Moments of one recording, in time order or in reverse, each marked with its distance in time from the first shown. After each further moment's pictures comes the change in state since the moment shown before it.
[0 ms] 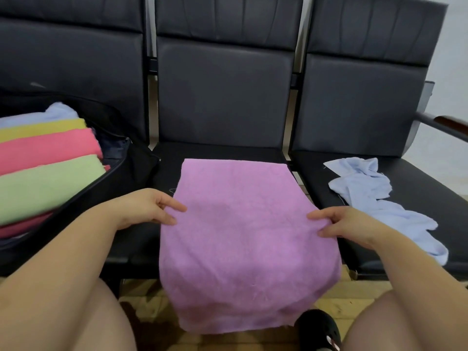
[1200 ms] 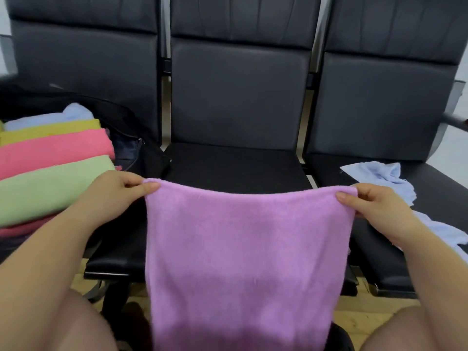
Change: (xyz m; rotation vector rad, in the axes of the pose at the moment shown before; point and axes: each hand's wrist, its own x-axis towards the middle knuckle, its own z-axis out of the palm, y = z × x) left_hand -0.052 0.012 -0.023 0.101 0.634 0.120; right_hand -0.018 -0.040 -0.004 0.074 0.354 -0.345
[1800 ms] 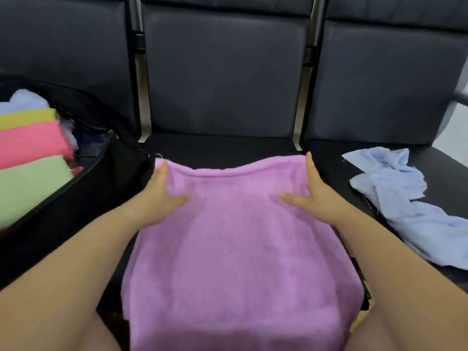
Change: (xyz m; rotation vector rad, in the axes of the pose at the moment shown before) left_hand 0.067 -0.002 0.100 0.191 -0.323 -0.153; right_hand 0.075 0.024 0.077 -0.223 -0.220 0.066
